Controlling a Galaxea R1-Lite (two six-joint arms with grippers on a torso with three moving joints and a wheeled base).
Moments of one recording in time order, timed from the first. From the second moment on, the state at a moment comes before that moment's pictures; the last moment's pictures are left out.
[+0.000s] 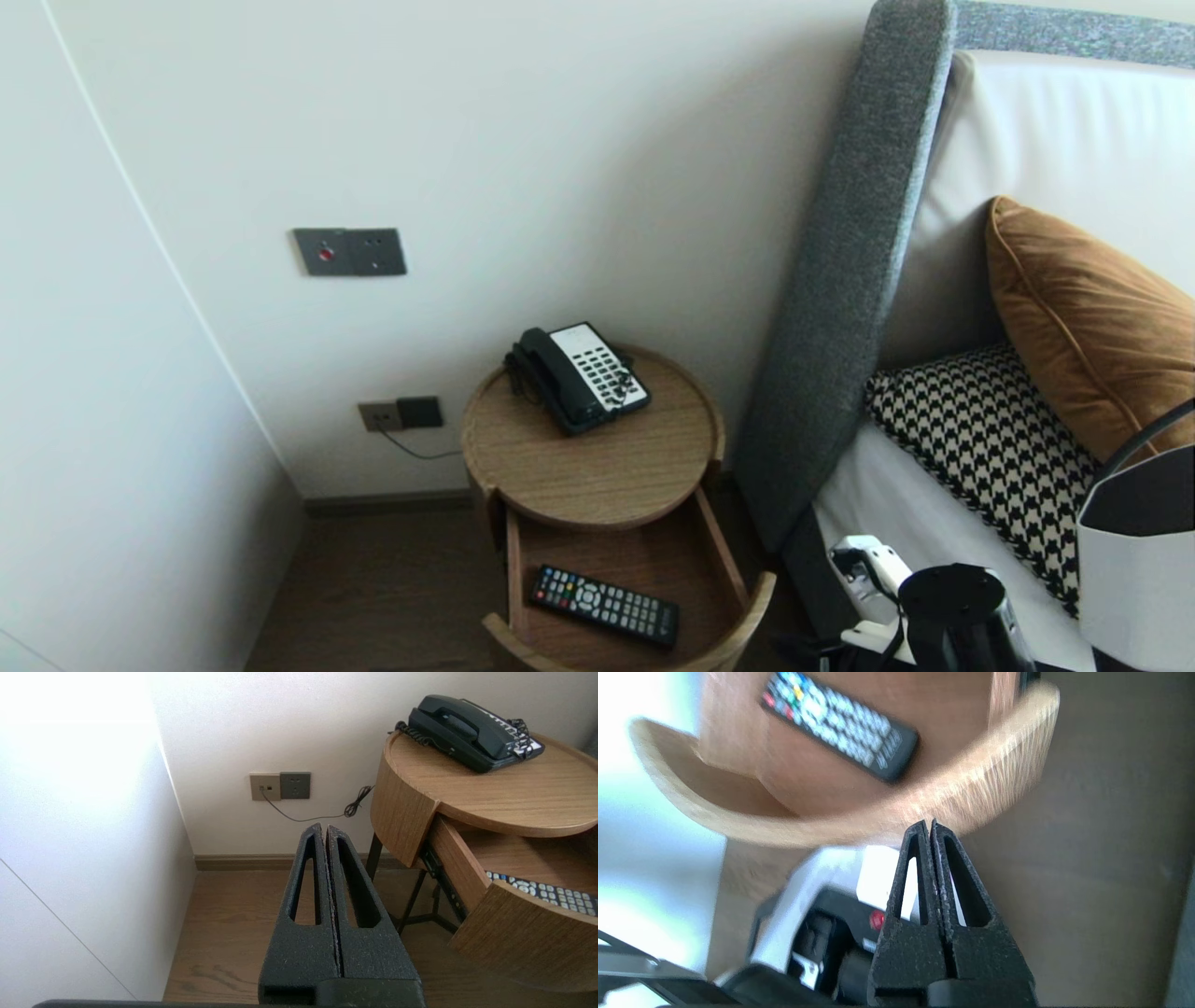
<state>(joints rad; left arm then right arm) 0.01 0.00 0.00 -0.01 0.02 0.00 0.59 2.03 -0.01 -1.41 0.03 0.45</state>
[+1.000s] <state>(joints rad) 0.01 0.00 0.00 -0.01 0.02 0.00 0.59 2.18 0.00 -1.52 0.06 0.44</state>
